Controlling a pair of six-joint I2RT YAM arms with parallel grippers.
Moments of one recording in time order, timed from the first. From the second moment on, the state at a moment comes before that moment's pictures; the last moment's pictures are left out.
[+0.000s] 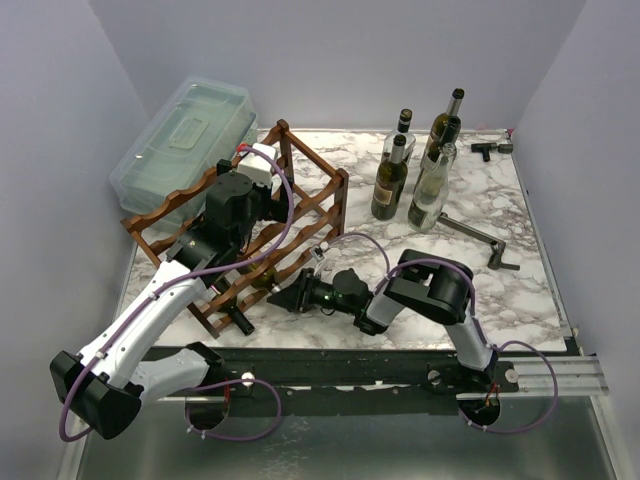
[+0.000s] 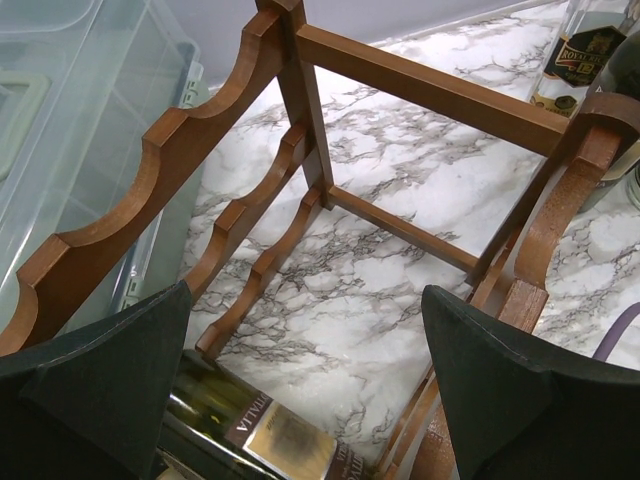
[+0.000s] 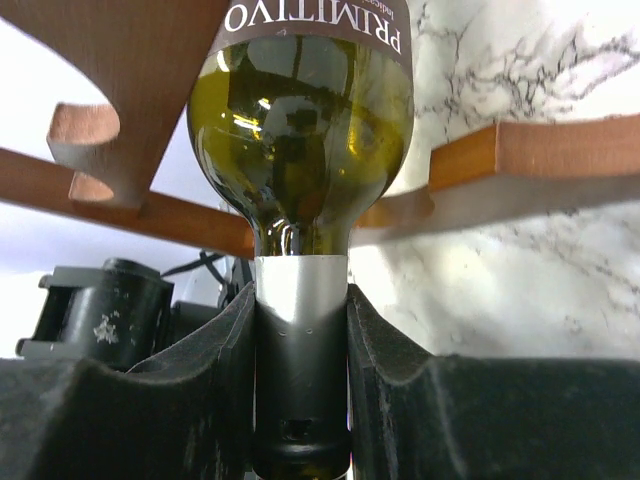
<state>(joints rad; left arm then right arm) -0.57 1.06 1.07 -0.29 -0.33 0.02 1.09 2.11 0.69 1.34 -0.17 0.99</state>
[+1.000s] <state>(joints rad) -0.57 1.06 1.07 -0.27 -0.33 0.02 1.10 2.14 0.82 1.15 -0.10 0.99</state>
